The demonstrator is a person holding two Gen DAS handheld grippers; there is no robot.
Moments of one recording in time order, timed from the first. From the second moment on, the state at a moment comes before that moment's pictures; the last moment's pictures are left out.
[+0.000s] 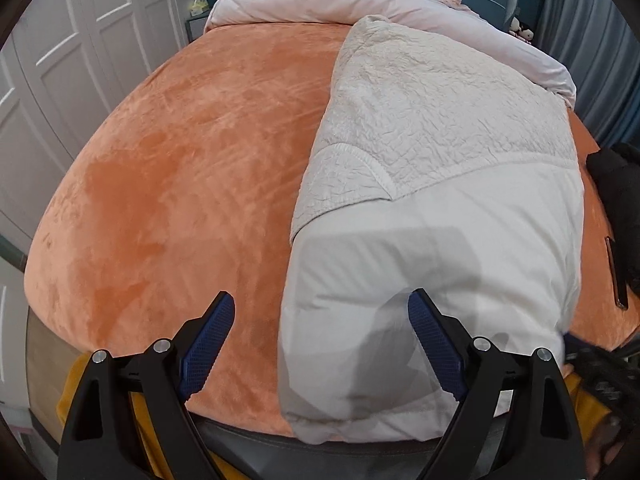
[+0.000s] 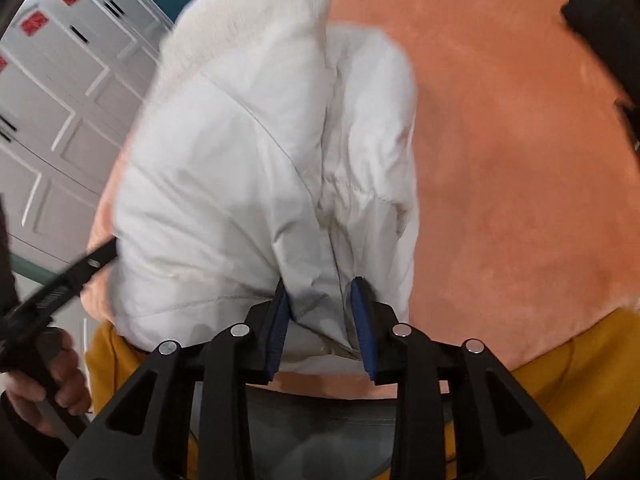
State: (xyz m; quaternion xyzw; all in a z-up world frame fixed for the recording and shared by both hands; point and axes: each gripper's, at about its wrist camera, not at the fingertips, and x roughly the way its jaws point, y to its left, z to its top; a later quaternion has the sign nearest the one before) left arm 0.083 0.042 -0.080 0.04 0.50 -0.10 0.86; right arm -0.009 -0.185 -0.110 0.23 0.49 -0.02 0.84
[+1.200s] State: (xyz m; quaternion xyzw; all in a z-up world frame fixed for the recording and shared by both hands) left arm 0.185 -0.042 -0.062 0.07 0.45 -0.11 0.88; right arm 0.114 -0.266 -0.109 0.27 0.45 -0.04 0.85
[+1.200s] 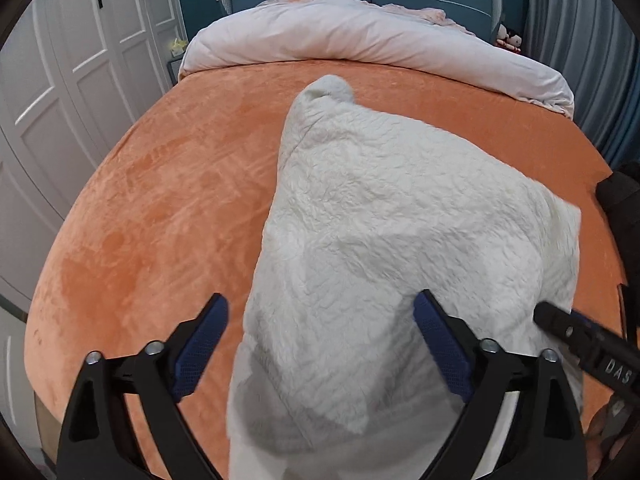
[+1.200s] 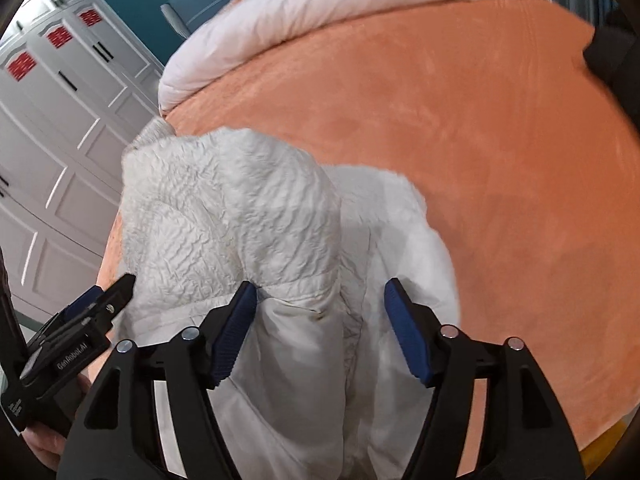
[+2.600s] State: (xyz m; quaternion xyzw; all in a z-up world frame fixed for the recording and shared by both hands) left arm 0.169 0.066 -0.131 -0.22 0.57 -0.20 0.76; right arm 0.069 -0.299 -0.190 0.49 0.47 0.07 0.73
